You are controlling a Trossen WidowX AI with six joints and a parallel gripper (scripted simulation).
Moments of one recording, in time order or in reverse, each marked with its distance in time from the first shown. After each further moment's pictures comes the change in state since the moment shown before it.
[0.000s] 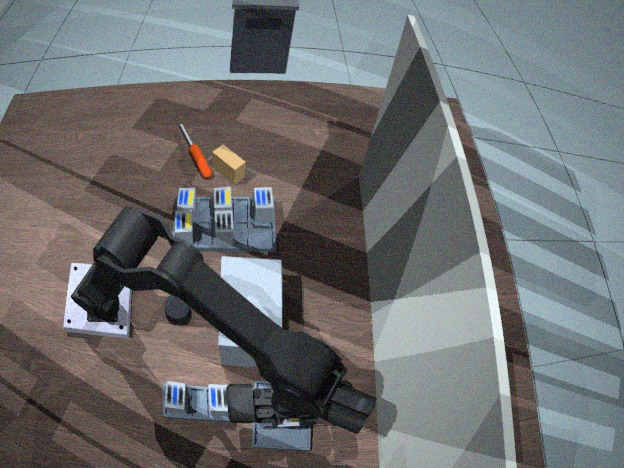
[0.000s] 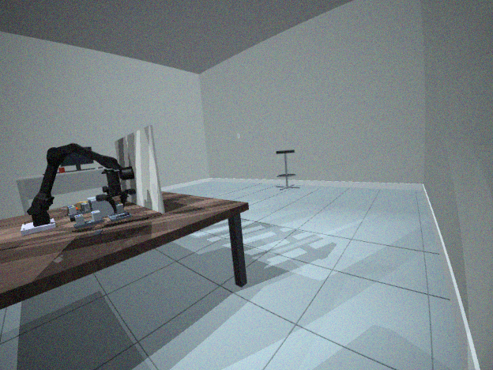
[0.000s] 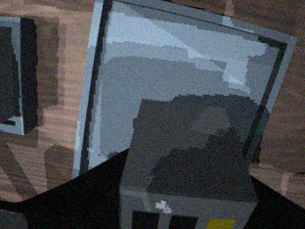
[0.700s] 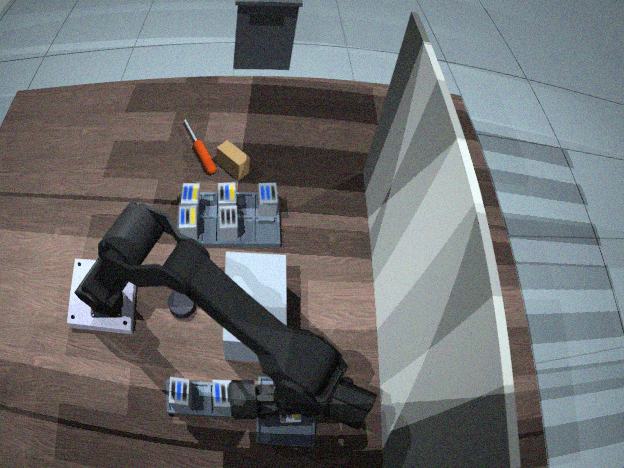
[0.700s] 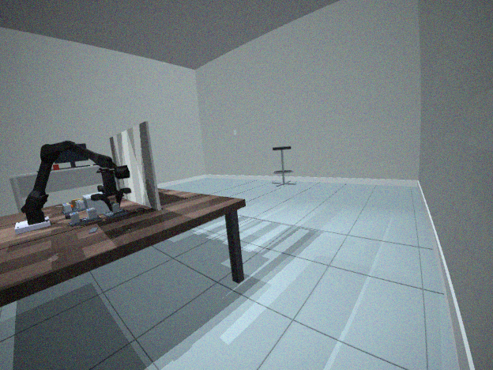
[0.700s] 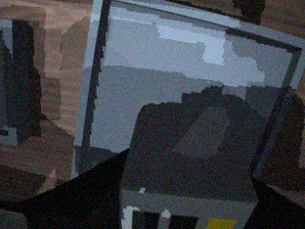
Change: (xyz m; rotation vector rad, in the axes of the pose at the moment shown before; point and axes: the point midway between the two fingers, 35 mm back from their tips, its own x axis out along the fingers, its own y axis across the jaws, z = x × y) arm 0.010 0.002 0.002 0.000 -0.001 0.001
